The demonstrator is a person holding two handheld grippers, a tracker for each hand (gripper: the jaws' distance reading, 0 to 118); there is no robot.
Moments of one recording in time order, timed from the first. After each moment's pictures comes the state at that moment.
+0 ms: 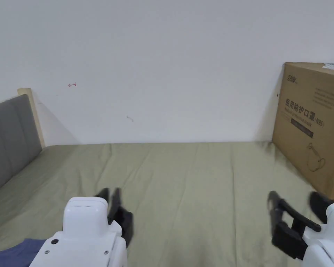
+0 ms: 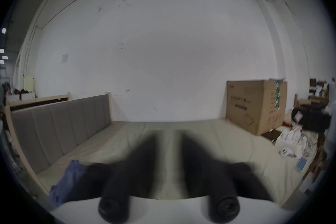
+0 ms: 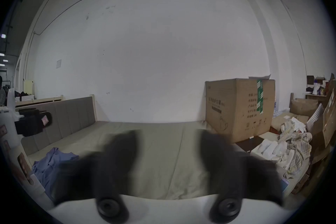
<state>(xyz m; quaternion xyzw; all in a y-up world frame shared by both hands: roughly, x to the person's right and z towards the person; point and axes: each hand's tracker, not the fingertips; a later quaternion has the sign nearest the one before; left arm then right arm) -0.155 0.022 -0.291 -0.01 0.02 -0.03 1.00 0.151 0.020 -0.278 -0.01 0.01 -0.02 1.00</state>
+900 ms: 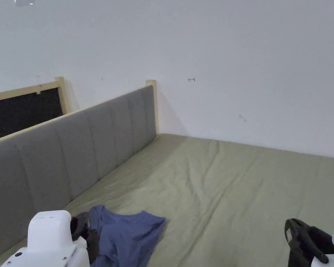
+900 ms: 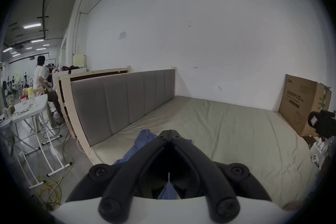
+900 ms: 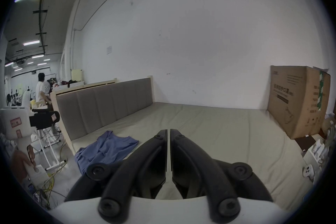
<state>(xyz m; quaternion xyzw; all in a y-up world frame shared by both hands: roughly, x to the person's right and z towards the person) -0.356 0.007 -0.192 -0.10 0.24 0.04 0.96 -0.011 0.010 -0.307 -0.09 0.26 -0.01 0.96</state>
